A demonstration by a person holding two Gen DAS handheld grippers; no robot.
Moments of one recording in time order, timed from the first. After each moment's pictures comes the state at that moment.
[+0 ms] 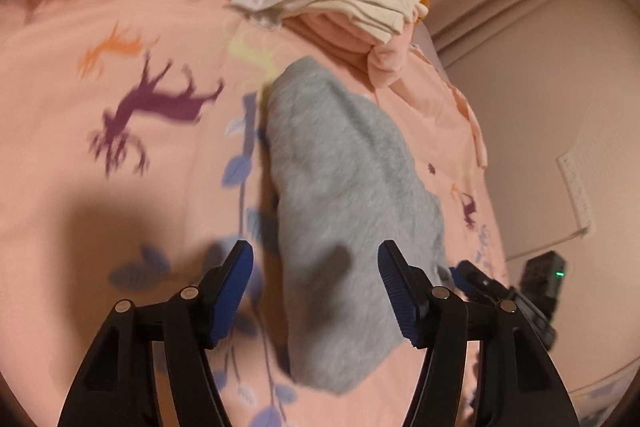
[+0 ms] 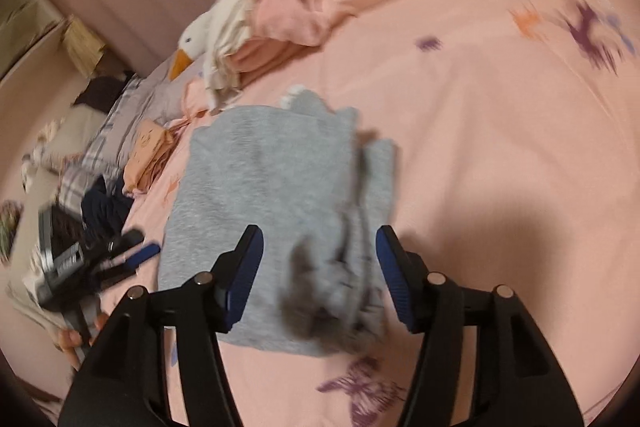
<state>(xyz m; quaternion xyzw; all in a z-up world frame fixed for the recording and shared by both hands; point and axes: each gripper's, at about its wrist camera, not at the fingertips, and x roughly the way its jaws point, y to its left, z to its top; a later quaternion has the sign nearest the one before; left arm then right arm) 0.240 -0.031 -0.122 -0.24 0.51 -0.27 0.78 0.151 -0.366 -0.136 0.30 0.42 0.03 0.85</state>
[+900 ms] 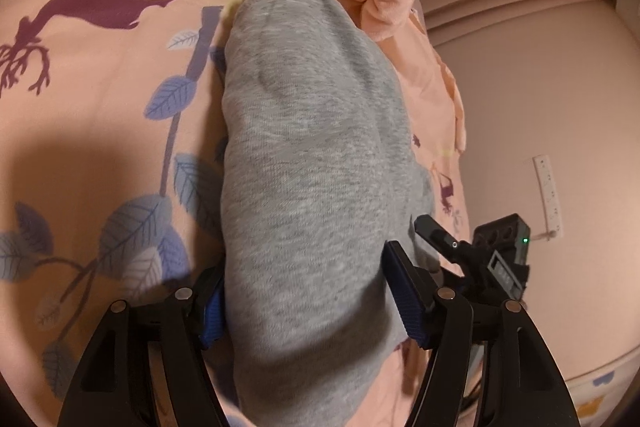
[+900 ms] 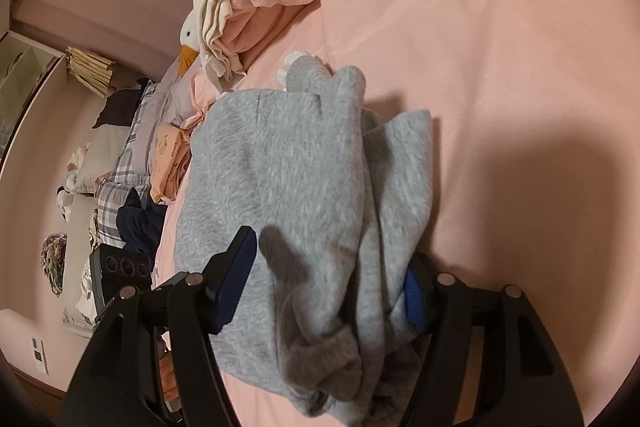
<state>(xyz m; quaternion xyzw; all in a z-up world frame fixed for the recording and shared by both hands) 0.250 -0.074 -0.165 -0.29 0.56 -0.31 0.72 0.191 -0.363 -0.175 0.38 0.45 0.10 0.80</state>
